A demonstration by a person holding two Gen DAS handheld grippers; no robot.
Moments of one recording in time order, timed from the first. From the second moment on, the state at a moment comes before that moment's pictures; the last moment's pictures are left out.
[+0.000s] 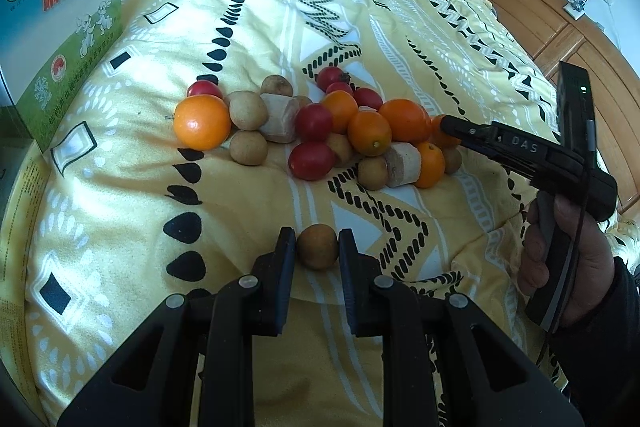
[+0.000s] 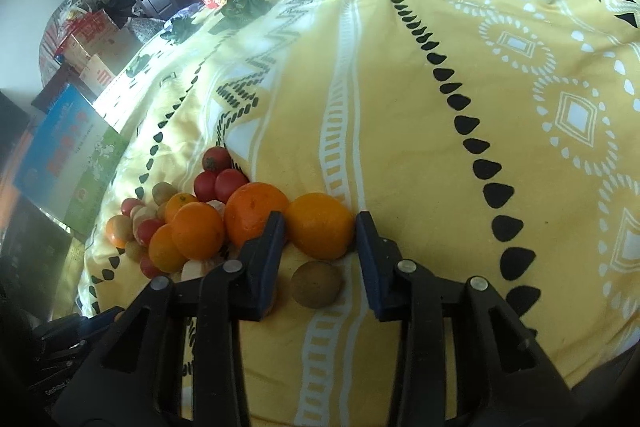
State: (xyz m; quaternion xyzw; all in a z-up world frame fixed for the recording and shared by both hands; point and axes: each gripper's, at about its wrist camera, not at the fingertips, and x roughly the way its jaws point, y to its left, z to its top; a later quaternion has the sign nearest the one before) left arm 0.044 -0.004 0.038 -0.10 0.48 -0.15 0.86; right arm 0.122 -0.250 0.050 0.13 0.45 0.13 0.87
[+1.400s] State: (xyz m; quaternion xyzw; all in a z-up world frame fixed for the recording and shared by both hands) left arm -0.101 0.253 0.216 -0.16 0.28 0.06 0.94; right arm -0.030 0.049 0.230 -0.10 0.32 0.27 0.90
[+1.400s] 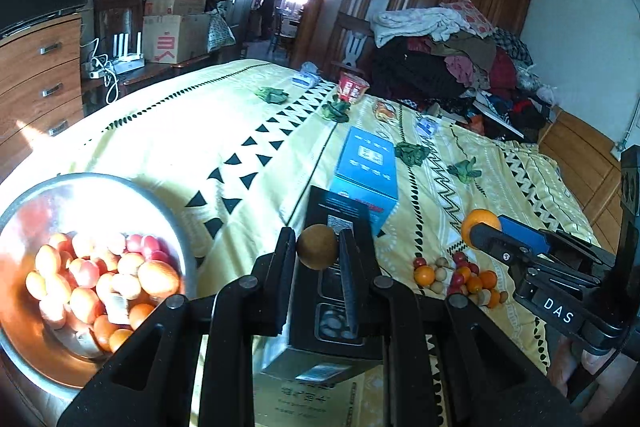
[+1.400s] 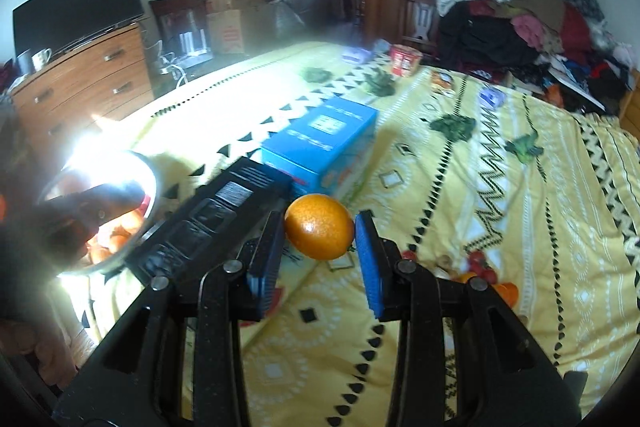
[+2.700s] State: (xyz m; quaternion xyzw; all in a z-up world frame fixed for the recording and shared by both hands) left arm -0.159 0.461 0.125 -0.25 0.38 0.23 0.86; right arm -0.067 0.297 0.166 -0.17 0.45 0.45 0.76
